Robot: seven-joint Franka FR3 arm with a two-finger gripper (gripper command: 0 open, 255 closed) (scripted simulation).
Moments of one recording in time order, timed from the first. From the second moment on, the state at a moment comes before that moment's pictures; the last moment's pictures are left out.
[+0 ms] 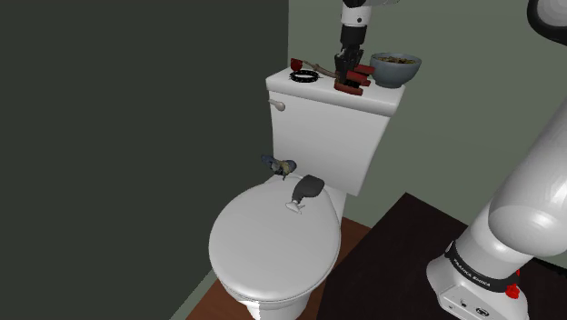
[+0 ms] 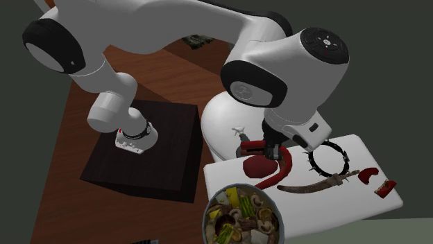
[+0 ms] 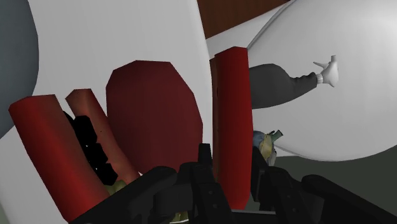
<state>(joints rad) -0.06 0.04 -0.21 -1.69 0.00 1.75 -0.29</state>
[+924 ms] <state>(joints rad) -0.06 0.06 -0.21 -1.57 0.00 1.64 -0.29</state>
